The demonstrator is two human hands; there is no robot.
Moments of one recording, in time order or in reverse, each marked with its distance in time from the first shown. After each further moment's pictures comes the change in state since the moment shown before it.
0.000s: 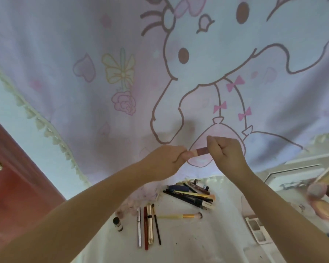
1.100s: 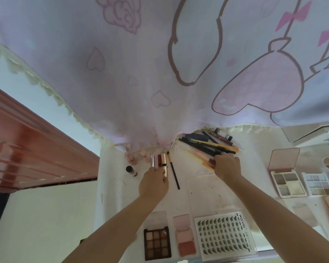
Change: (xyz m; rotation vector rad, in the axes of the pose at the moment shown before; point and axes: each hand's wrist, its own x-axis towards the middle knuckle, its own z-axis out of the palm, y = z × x) left_hand -0.119 -0.096 0.190 0.030 -0.172 -0.887; right_hand -0.108 0.200 0.113 -0.975 -0.727 0.424
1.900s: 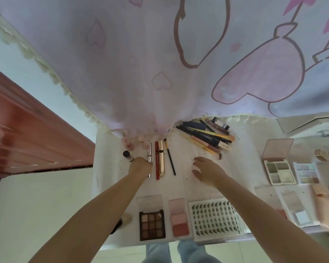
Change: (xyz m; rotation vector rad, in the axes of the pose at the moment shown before) left_hand 0.022 -0.026 0.001 -0.310 -0.220 -0.487; right_hand -0.043 -0.031 0.004 0.142 -0.363 -0.272
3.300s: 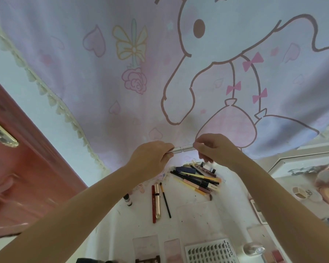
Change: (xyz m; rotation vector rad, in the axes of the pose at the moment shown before) left_hand -0.142 0.098 -0.124 0.436 0.500 1.173; right_hand -0.111 -0.039 -0.190 0.603 0.556 -0.377
